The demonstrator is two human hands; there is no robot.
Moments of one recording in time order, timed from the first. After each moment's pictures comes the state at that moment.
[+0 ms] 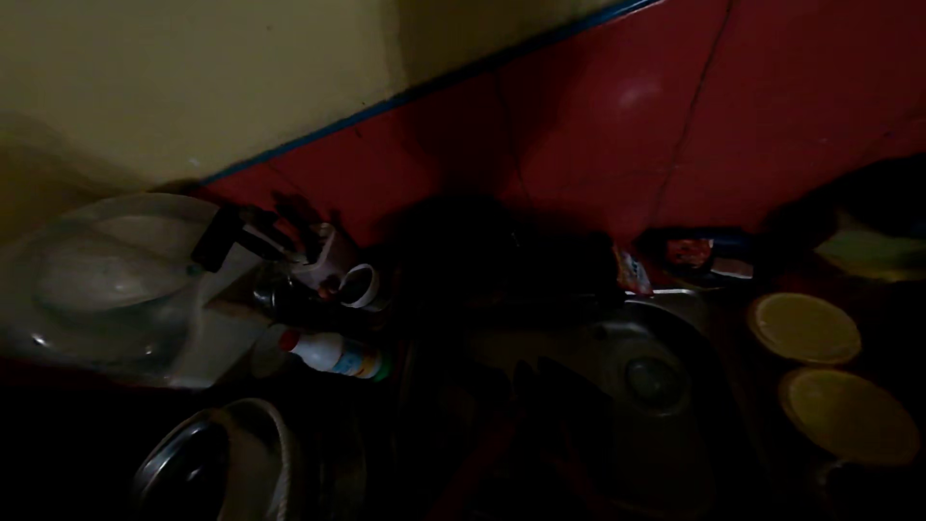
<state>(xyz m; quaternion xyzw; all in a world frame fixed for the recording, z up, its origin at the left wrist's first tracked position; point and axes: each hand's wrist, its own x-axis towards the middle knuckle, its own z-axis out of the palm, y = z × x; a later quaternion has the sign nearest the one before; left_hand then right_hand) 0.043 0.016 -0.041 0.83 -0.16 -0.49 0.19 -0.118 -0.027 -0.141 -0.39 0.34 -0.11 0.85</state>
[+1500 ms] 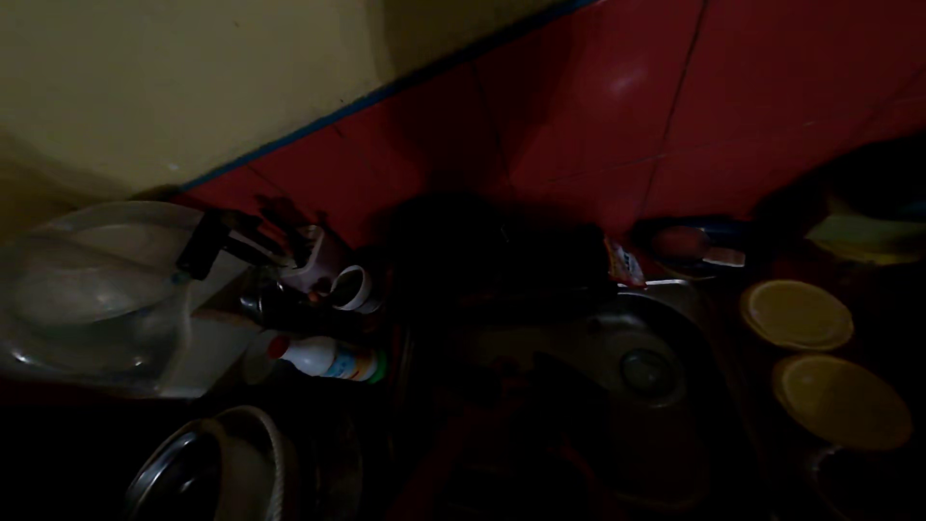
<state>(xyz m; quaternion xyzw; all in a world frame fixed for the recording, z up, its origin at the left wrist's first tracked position) 0.091 0.004 -0.075 0.75 -0.49 -0.39 0.22 -0.127 -0.025 -0.184 -0.23 0.28 -0.11 0.93</state>
